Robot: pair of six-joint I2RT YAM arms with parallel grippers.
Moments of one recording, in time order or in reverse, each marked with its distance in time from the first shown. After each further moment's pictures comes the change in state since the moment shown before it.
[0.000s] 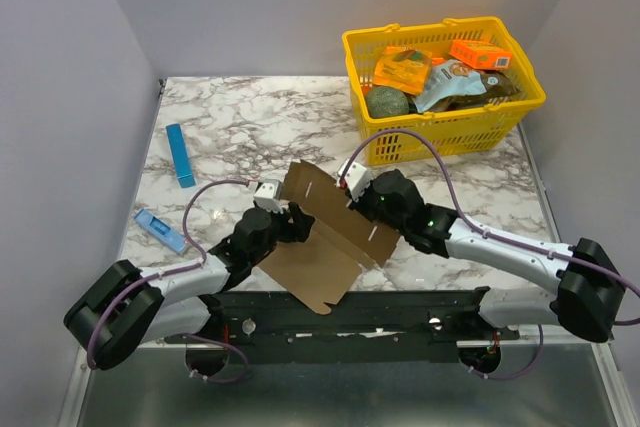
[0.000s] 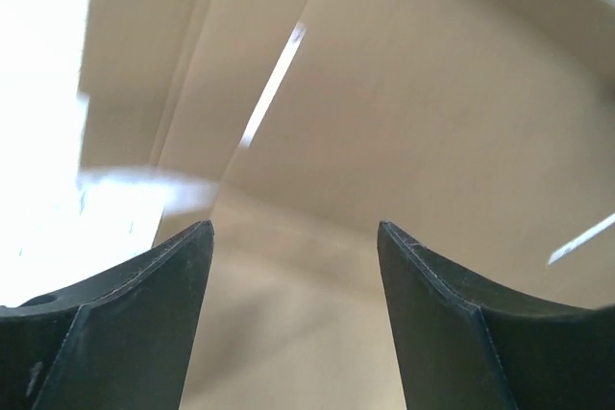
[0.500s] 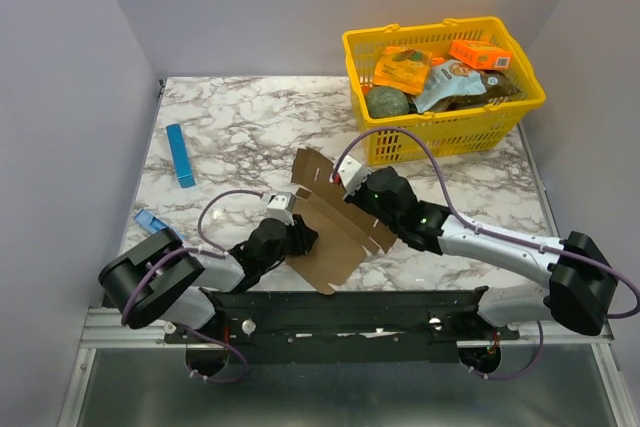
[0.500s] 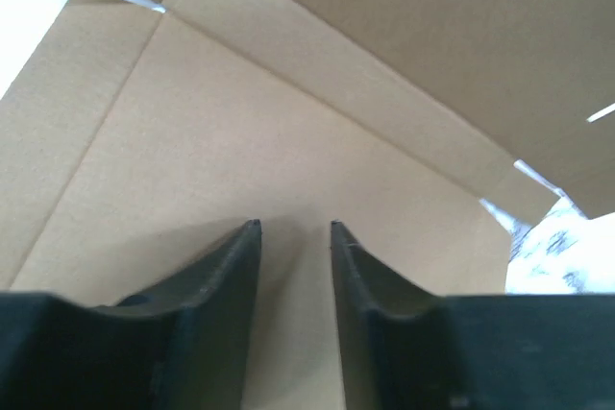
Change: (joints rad) left arm -0.106 0.220 -0.063 0.169 -0.010 -0.118; right arm 0.013 0.058 0.038 0.039 0.170 -0.073
